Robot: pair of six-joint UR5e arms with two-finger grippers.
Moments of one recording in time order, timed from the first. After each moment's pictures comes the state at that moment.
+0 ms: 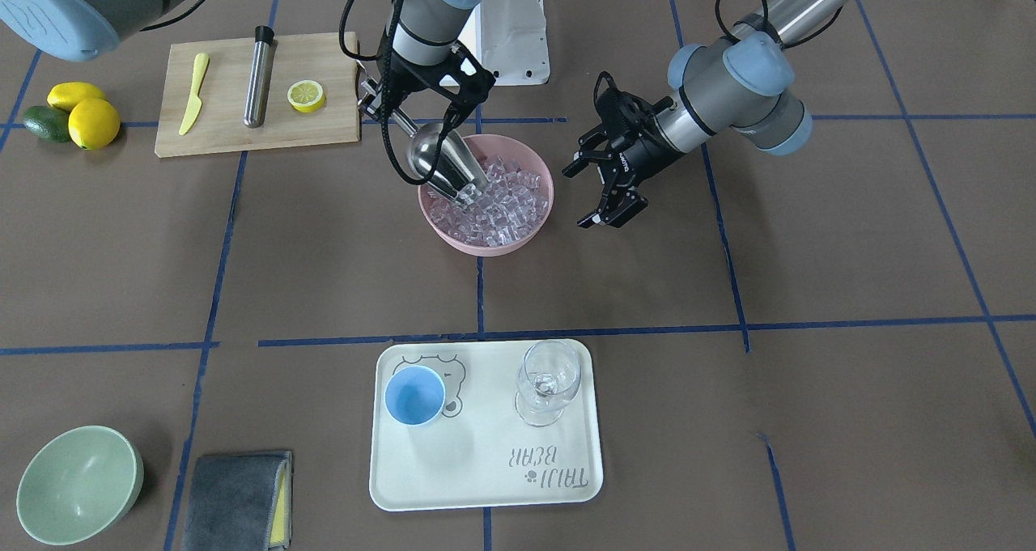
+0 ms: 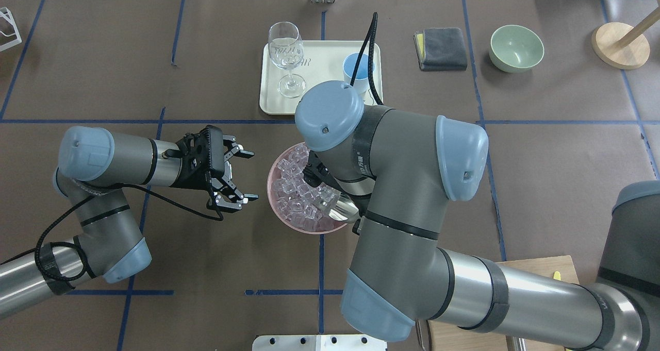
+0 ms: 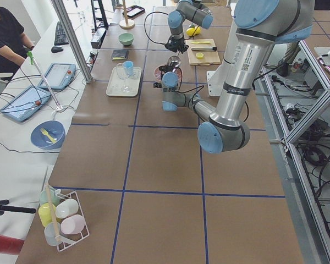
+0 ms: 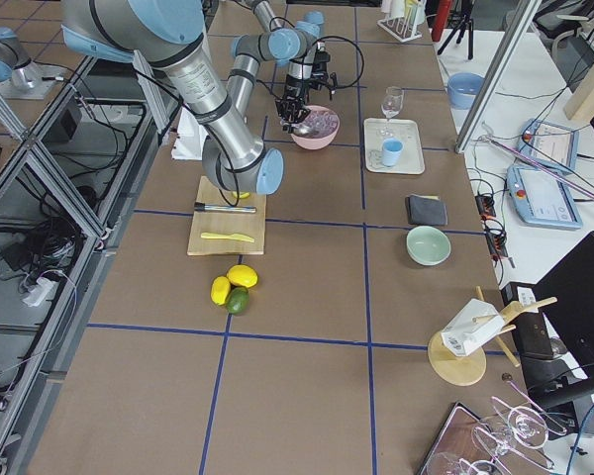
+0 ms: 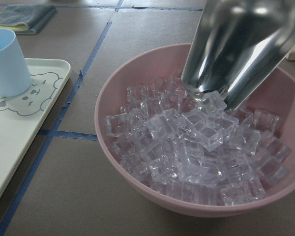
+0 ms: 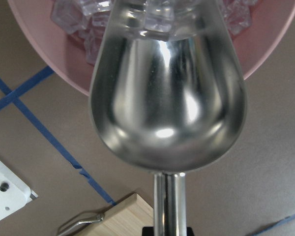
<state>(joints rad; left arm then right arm) -0.58 -1.93 -1.56 -2.74 -2.00 -0.03 0.45 -0.73 1.84 -2.37 1.91 0.11</state>
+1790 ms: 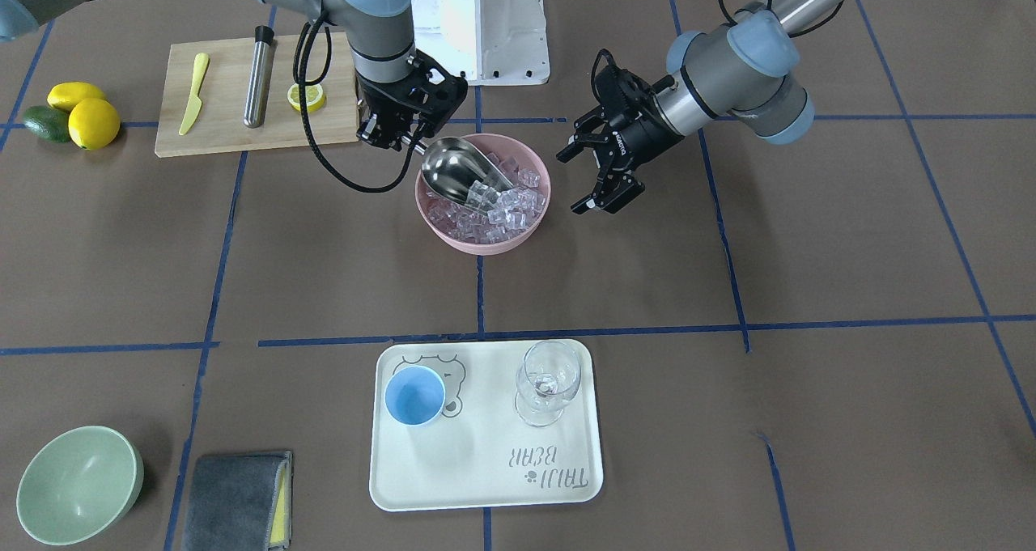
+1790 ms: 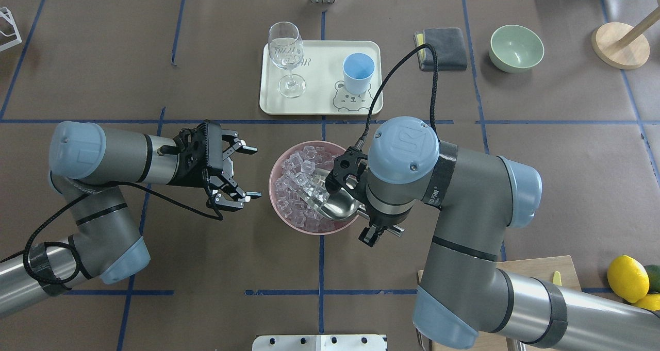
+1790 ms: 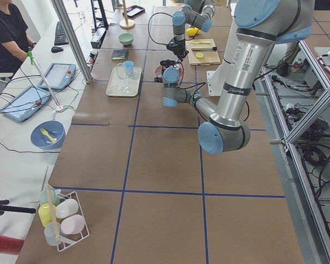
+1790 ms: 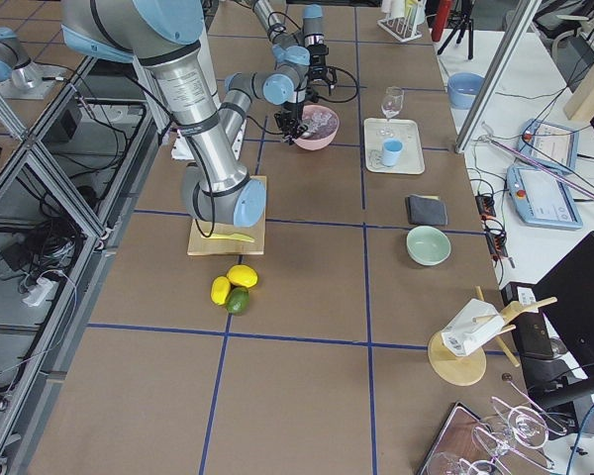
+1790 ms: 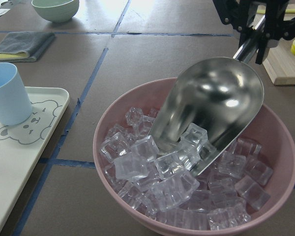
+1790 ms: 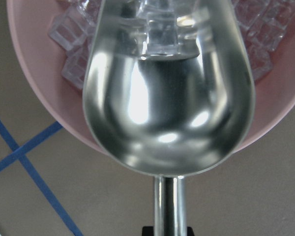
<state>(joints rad) -0.59 -1.93 -1.62 -2.72 -2.00 -0.04 0.43 -0.98 1.91 -1.85 1.93 0.27</state>
